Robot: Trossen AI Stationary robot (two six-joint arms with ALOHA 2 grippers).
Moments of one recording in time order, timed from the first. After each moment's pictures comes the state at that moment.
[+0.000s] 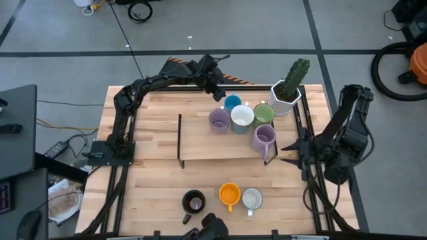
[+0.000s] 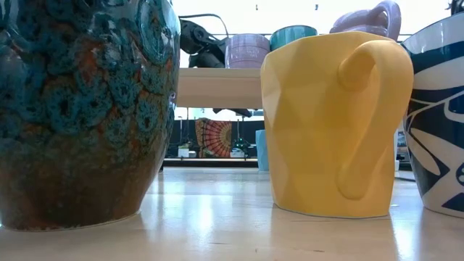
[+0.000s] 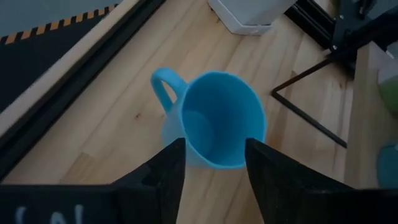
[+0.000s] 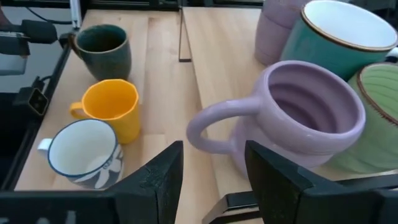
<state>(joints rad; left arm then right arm) 0.58 2.09 1.79 -0.55 0.37 -0.16 1.04 0.94 1.03 -1.16 0.90 0.87</state>
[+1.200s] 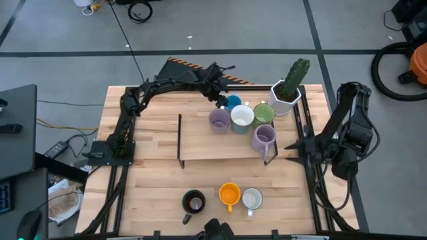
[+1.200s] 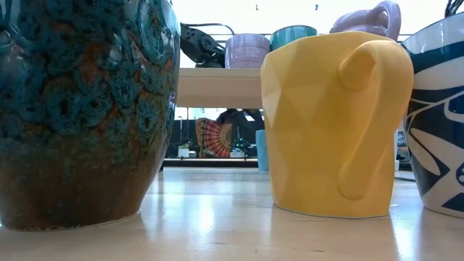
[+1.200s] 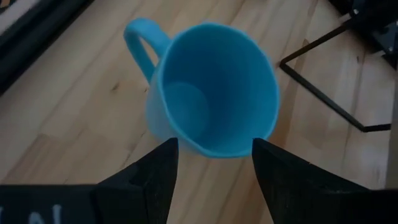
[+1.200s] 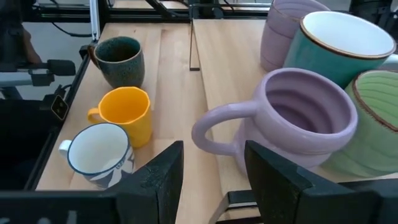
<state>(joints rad) 0.54 2.16 1.79 -0.57 0.36 -0.17 1.10 0.87 1.03 -1.18 0.92 0.88</state>
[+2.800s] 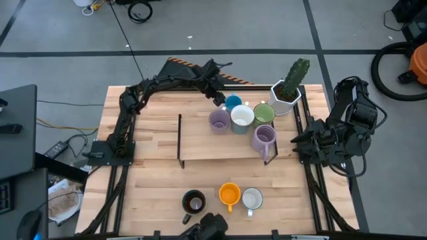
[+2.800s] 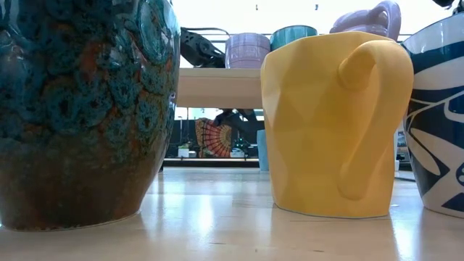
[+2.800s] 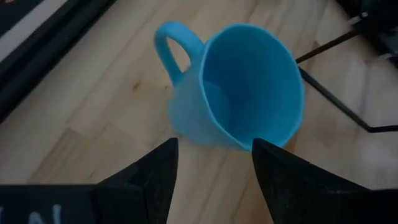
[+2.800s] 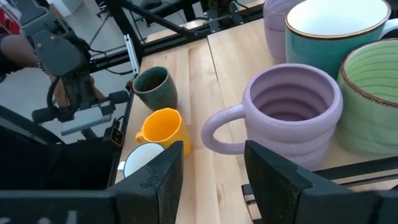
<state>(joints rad) 0.59 2.17 1.79 -0.59 0.39 -0.14 1.10 0.65 1.03 -1.15 0.84 0.96</state>
